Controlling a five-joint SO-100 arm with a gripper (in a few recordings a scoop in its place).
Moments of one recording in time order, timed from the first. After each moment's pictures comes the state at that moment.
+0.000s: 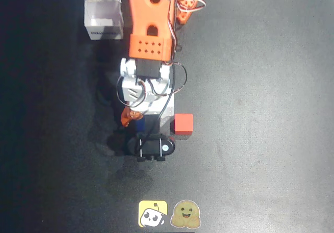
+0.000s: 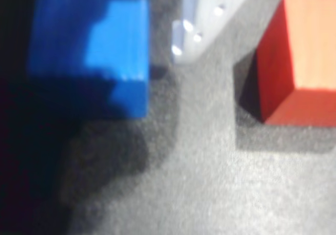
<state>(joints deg) 6.3 89.5 113.7 50.2 84.5</state>
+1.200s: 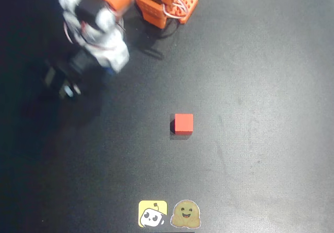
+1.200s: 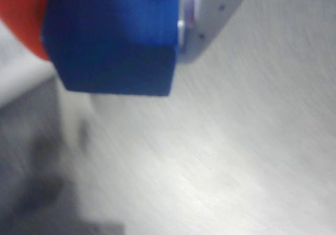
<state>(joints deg) 35.4 107.4 99.1 96.8 99.8</state>
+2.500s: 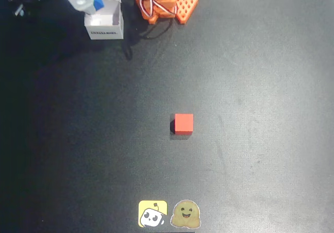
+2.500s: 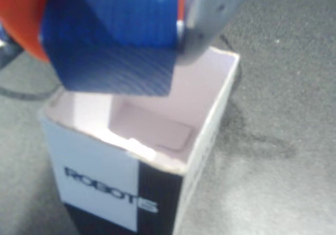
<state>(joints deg) 75.0 113.2 111.2 98.0 82.4</state>
